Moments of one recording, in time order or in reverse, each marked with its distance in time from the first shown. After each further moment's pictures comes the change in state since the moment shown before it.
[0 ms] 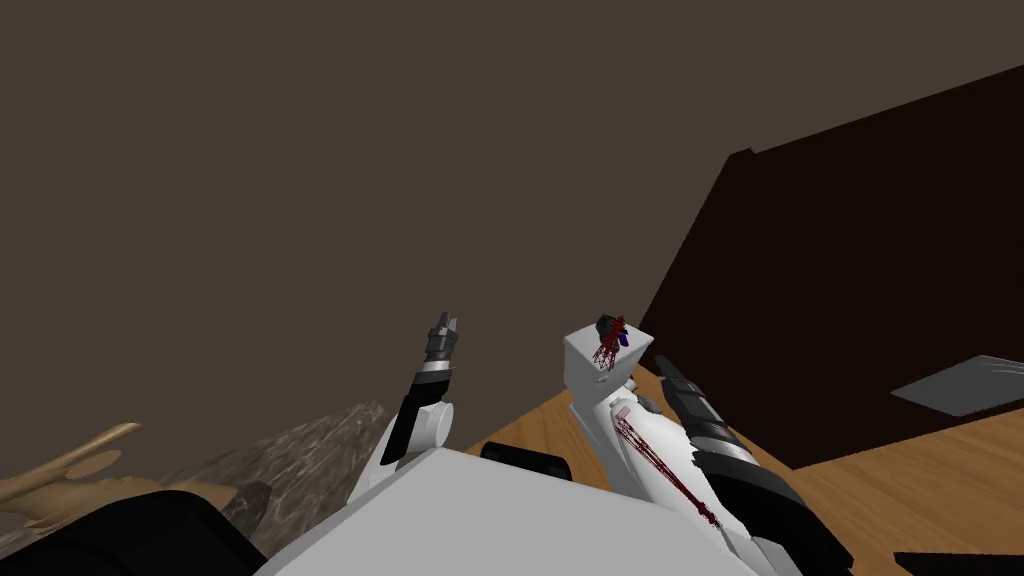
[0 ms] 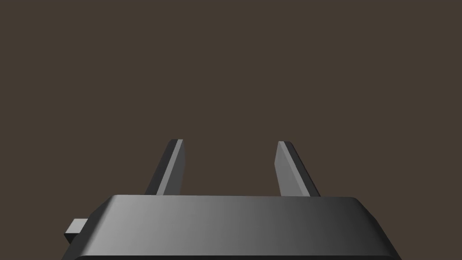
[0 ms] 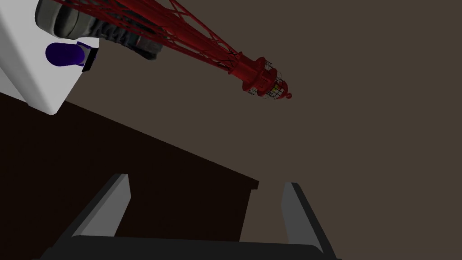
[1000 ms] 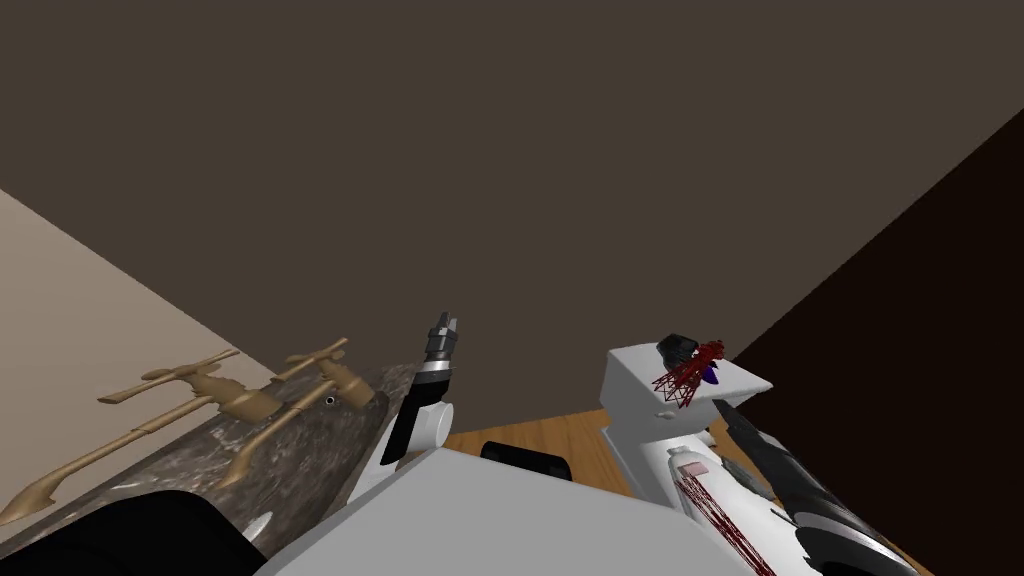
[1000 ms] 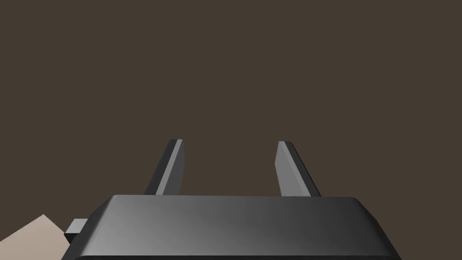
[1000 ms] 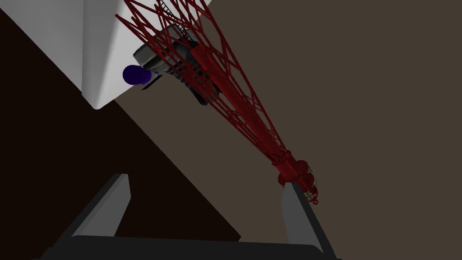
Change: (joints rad) left arm 0.000 0.000 0.000 0.000 0.000 0.000 0.000; right arm 0.124 -0.022 -0.166 0.028 0.139 0.220 0.052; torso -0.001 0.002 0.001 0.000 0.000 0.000
